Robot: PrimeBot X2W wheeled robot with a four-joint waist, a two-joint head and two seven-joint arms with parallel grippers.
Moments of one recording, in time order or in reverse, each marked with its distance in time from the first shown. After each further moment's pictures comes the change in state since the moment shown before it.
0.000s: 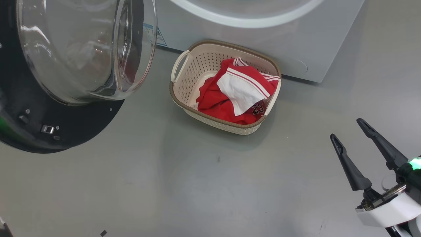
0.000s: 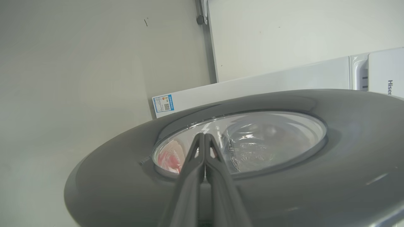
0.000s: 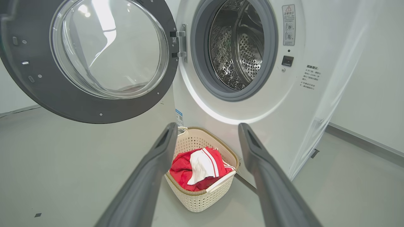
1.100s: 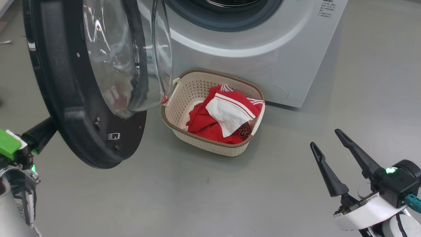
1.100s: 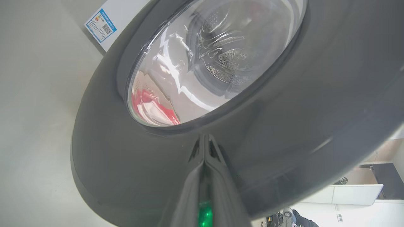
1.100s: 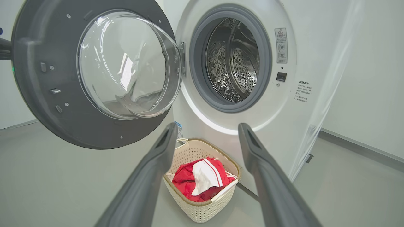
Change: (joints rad) left arm 0.177 -0.081 -0.242 -0.187 -0.047 -0.148 0.266; right arm -0.018 0.120 0.050 0.088 -0.008 0.000 0.000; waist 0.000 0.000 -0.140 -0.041
